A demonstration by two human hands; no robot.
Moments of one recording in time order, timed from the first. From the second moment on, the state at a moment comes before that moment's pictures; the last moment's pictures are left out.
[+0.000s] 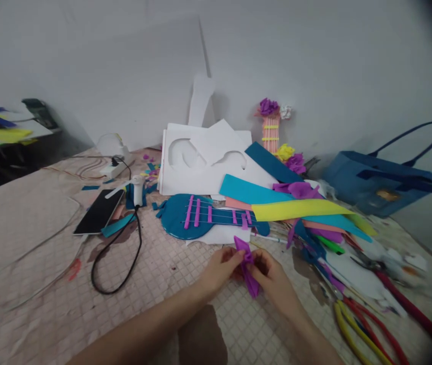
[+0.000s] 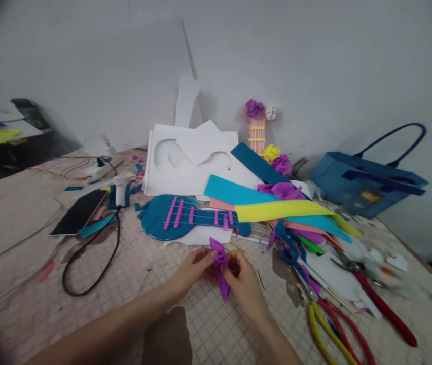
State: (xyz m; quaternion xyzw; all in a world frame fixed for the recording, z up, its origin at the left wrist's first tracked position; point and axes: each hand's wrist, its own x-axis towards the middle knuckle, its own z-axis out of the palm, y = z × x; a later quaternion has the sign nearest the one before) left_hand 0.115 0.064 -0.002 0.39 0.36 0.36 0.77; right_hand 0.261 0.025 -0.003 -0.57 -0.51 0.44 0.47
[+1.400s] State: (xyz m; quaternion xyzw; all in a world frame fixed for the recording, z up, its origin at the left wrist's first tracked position) left_hand 0.094 0.059 -0.019 0.31 0.37 0.36 0.80; right_hand 0.451 0.160 0.056 -0.64 -0.76 -0.08 0.01
